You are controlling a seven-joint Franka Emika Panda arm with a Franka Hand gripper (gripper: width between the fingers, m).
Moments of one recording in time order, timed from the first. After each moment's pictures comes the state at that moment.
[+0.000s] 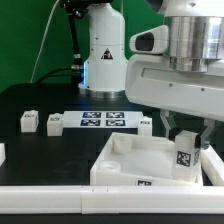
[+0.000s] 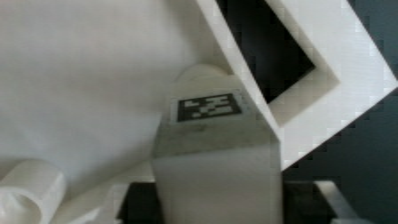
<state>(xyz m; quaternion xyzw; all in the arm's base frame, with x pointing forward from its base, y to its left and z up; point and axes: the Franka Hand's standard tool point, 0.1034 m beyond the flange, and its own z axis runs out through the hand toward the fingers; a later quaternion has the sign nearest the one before) 0.638 0.092 0.083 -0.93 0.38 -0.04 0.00</state>
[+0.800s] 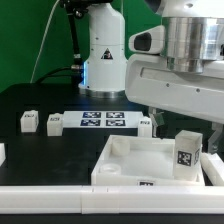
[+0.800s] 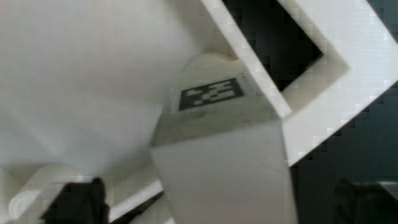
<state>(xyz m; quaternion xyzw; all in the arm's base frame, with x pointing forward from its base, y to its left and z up) 0.637 0.088 0.082 -0.92 0.39 -0.04 0.00</state>
